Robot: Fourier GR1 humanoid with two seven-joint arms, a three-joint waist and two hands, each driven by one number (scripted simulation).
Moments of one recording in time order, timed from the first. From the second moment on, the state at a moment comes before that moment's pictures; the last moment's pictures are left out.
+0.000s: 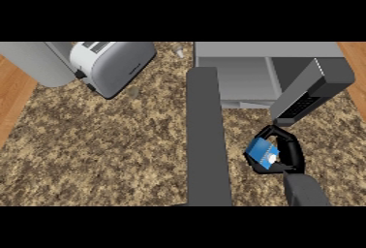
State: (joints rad) left arm 0.33 0.05 0.62 -2.20 0.56 -0.55 0.14; right arm -0.28 -0.11 -0.12 -0.77 0.07 0.05 -0.94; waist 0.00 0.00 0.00
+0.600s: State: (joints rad) left arm 0.30 0.09 0.67 -2.14 0.59 -0.58 0.14; right arm -0.40 -0.04 -0.07 -0.94 0.12 -0.13 -0.68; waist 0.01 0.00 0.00
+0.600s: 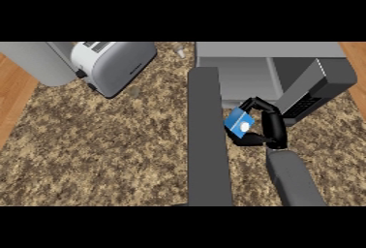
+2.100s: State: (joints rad) left arm 0.20 0.10 0.62 -2.04 0.51 -0.62 0.11; right arm -1.02 -0.21 -0.20 -0.22 0.35 -0.66 -0.64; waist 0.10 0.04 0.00
